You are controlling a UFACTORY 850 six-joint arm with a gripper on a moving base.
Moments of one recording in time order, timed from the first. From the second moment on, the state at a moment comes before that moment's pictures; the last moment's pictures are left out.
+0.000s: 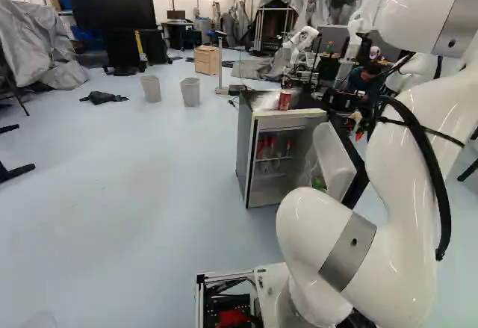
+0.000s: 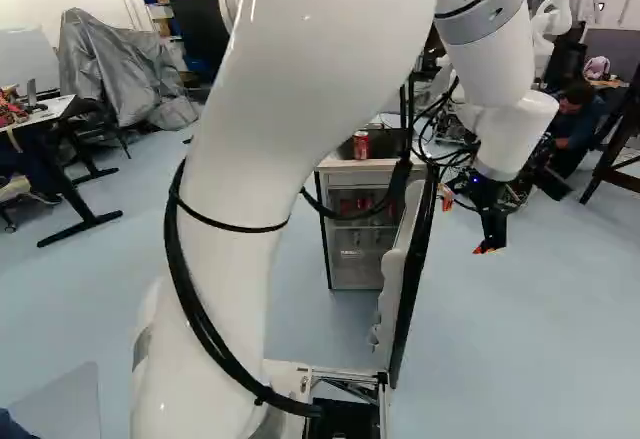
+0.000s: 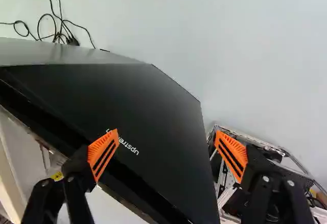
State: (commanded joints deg) arm -54.4 -29.7 -74.3 15.7 -39.6 6.0
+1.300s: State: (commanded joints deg) arm -51.9 -30.2 -71.0 15.7 -39.6 6.0
